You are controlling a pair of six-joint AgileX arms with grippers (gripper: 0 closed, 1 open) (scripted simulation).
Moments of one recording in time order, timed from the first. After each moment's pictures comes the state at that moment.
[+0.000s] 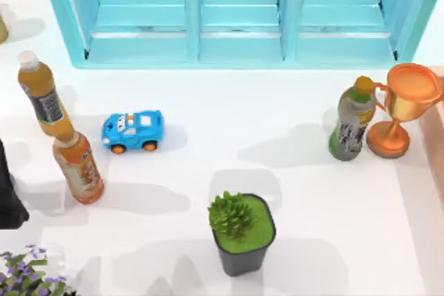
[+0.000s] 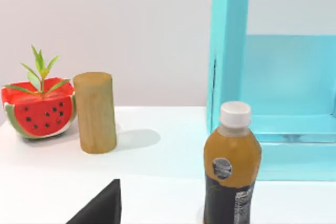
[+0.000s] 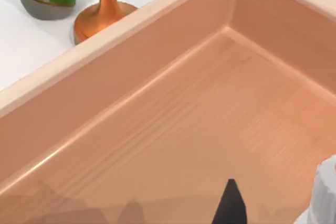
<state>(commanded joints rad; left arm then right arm) 0.00 0.00 0.00 0.00 0.00 0.00 -0.82 1.74 1.01 -0.85 -1.06 -1.62</state>
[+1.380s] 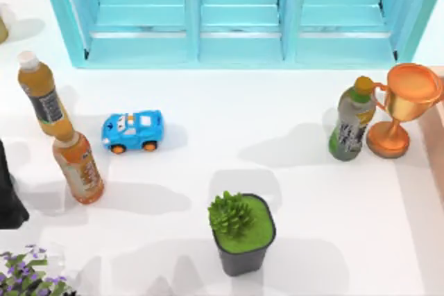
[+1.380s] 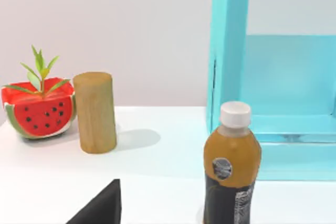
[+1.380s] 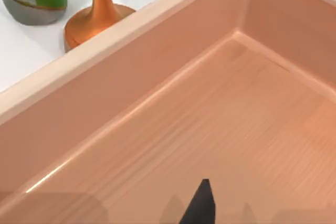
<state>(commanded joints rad) 0.00 0.00 0.00 0.00 0.00 0.00 -0.72 1.76 0.90 -0.54 -1.06 -1.40</state>
